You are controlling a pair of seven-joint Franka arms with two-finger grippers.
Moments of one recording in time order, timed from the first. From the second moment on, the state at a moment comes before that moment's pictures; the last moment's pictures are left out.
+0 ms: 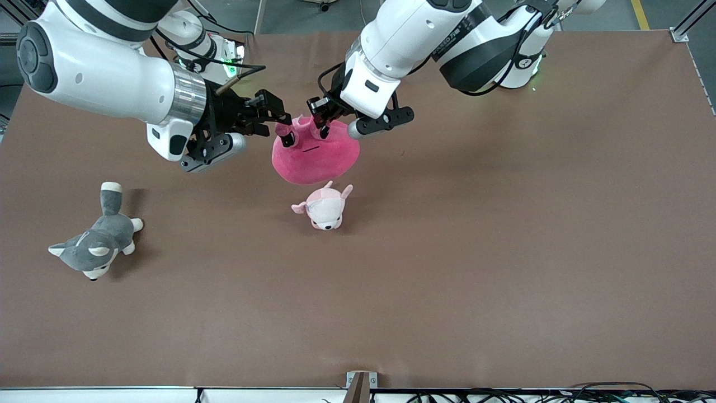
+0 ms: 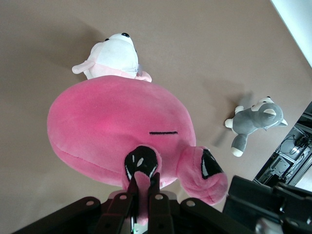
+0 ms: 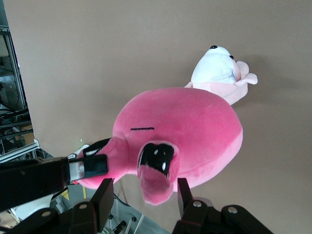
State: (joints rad) left arm -0.36 0.37 -0.56 -1.36 -0.22 2.07 -1.28; right arm 0.38 0.20 0.01 -1.44 0.61 1.58 0.22
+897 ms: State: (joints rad) left arm -0.36 0.37 -0.56 -1.36 -0.22 2.07 -1.28; right arm 0.41 0.21 0.00 -1.50 0.60 1.60 0.22
